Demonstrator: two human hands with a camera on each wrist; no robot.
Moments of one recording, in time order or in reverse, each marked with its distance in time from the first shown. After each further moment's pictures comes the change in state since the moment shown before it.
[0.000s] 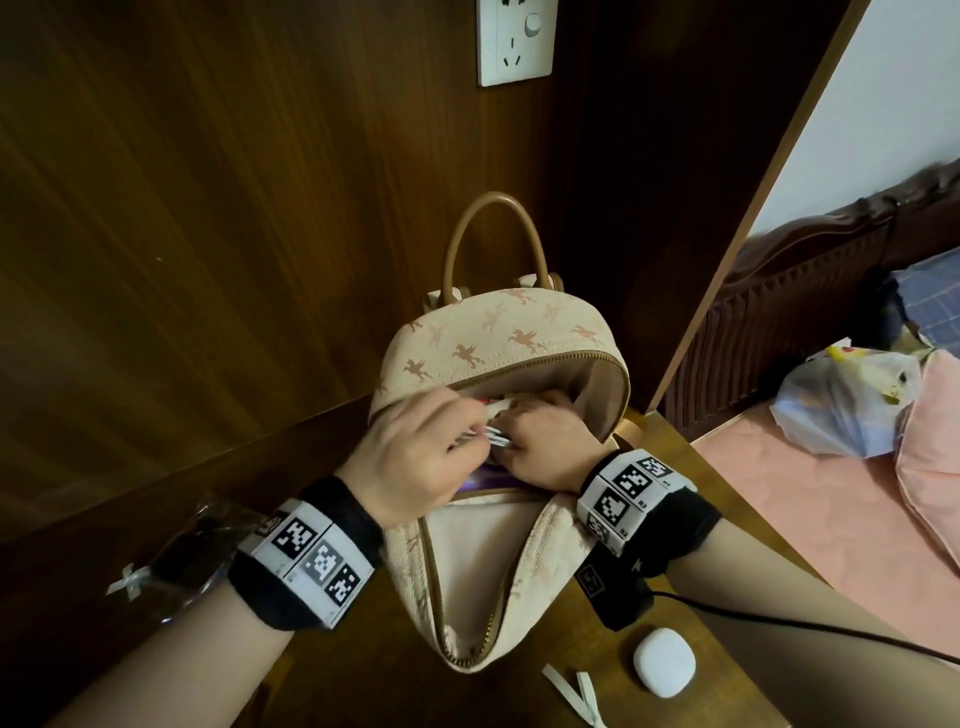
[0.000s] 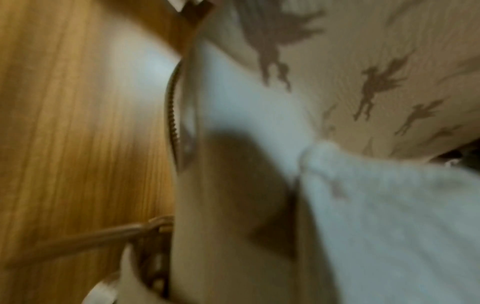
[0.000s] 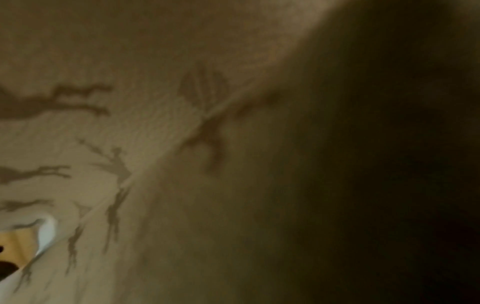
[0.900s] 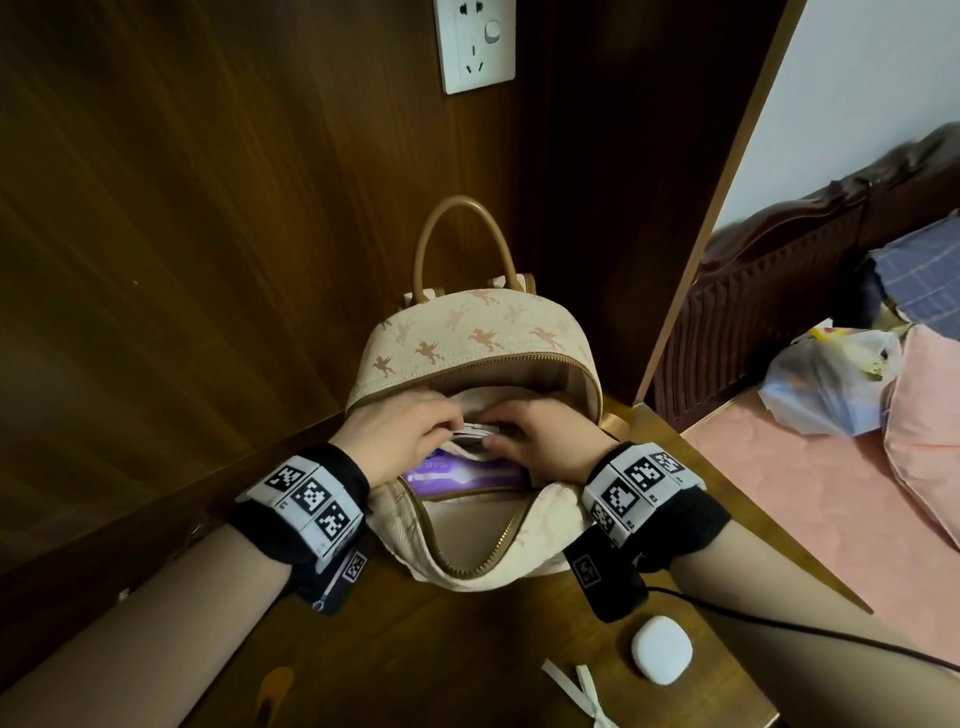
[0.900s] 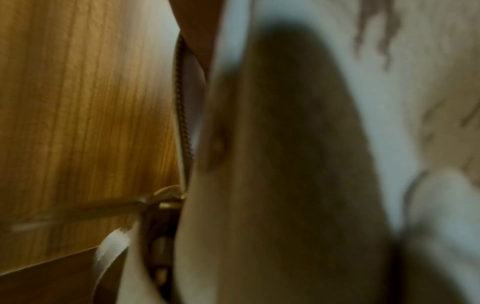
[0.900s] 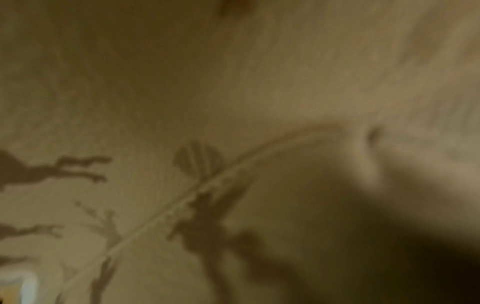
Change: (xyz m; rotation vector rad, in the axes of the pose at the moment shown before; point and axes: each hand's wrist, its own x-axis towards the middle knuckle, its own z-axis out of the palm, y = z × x) left_hand 0.013 -0.034 0.013 -0.326 -0.760 -0.479; right_hand -0.010 0.018 -0.007 0.359 0.035 -0.061
